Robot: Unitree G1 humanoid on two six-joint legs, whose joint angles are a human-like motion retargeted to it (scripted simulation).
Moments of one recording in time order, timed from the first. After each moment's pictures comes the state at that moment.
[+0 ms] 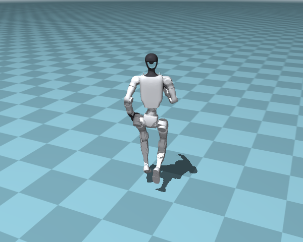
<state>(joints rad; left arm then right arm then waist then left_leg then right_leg) 0.60 0.37 -0.33 0.35 -0.08 -0.27 -0.10 -0.05 -0.30 0.36 -0.34 0.45 -0.27 0.10 0.02 -0.15 -0.01 -0.77 -0.13 0.24 1.12 0.23 -0.07 -0.60 -0.11 -0.01 1.61 0.13 0.17</state>
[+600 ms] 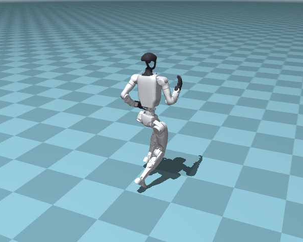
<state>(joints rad) 0.59 0.43 -0.21 0.03 -0.19 -0.37 -0.06 -0.03 -0.35 0.15 -0.30 0.31 -0.34 -0.12 0.13 -0.17 0.03 -0.93 -0.04 0.15 1.49 -0.04 0.08 -0.24 0.05 0.00 1.12 -0.20 0.13</state>
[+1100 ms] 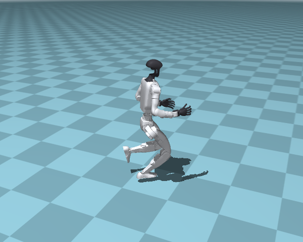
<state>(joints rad) 0.22 0.37 -0.32 -0.03 -0.19 -0.36 0.04 0.03 -0.38 0.16 0.03 0.17 -0.31 -0.18 0.05 0.00 0.07 -0.55 0.19 -0.02 2.01 -0.20 0.13 -0.61 0.18 -0.13 1.33 -0.78 -0.21</state>
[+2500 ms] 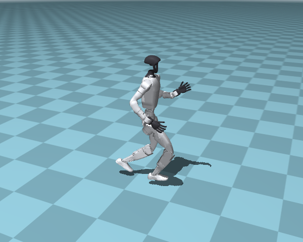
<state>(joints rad) -0.09 0.34 -0.24 -0.18 -0.25 -0.48 0.27 0.51 -0.41 0.26 0.22 0.24 -0.31 -0.08 -0.13 0.03 -0.05 -0.07 -0.04 0.05 1.02 -0.48 0.01 -0.75 0.05 -0.14 1.15 -0.59 0.00</state>
